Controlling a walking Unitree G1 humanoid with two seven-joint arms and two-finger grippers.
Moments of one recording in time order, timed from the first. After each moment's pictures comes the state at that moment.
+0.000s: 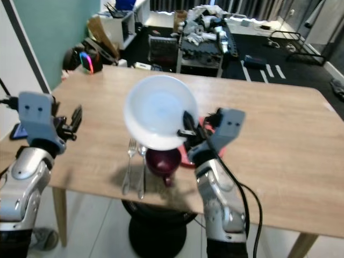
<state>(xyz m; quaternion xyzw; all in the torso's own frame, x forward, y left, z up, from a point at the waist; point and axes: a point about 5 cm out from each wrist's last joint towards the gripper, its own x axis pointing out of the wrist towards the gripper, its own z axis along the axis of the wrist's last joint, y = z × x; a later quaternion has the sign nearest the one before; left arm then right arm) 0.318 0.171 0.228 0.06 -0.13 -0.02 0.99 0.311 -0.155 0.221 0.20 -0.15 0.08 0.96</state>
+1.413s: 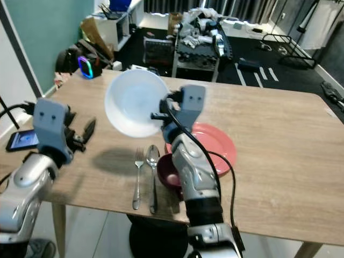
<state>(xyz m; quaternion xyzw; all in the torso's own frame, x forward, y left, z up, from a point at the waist) 0.292 0.159 0.210 0.08 -0.06 -0.12 0.99 0.368 -0.084 0.216 0.16 -0.04 0.13 0.98</state>
